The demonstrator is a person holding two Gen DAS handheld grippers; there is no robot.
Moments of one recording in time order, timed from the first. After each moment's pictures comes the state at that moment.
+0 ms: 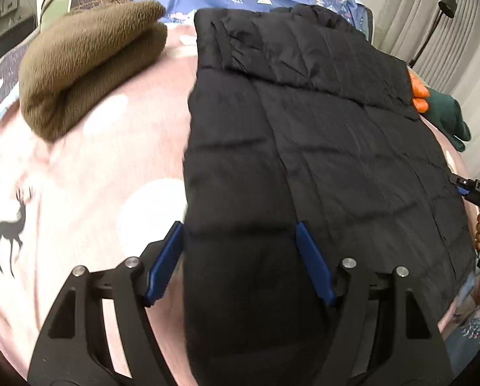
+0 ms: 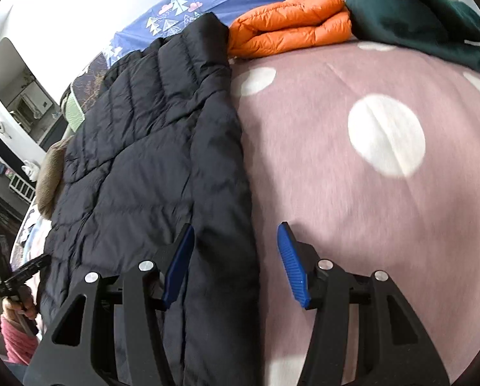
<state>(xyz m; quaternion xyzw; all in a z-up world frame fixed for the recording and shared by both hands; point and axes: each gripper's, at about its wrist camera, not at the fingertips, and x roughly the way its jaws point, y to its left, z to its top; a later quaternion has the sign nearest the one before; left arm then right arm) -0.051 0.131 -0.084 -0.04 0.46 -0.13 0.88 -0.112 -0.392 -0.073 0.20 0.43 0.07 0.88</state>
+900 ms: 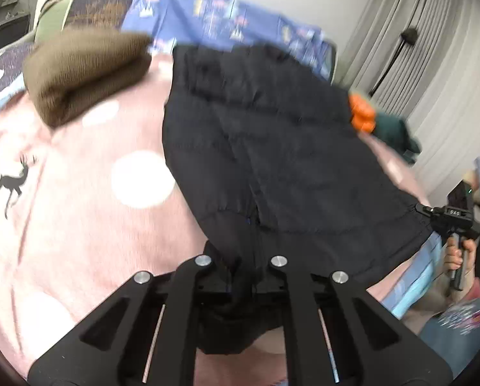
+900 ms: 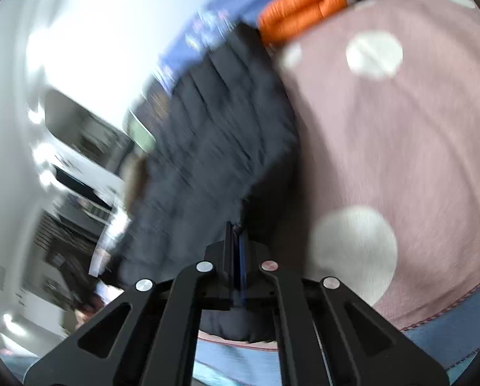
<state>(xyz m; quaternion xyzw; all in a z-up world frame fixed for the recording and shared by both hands) -0.143 0.140 -0.040 -0.11 0.37 -0.19 0.90 -0.206 -0.408 -0.053 0.37 0.37 0.20 0.83</state>
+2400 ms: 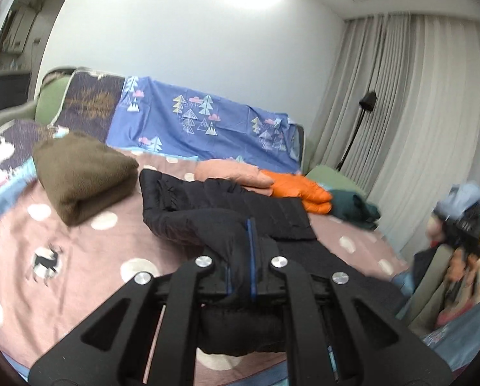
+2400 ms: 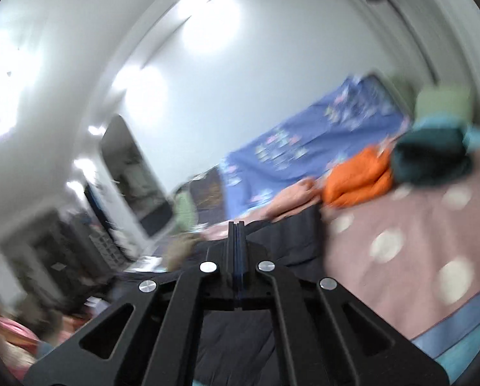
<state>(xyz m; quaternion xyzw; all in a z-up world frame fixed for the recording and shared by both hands) -0.222 0.137 0.086 -0.10 0.19 -0.20 0.95 -0.308 -0.432 0.108 0.24 0.13 0.19 0.94</state>
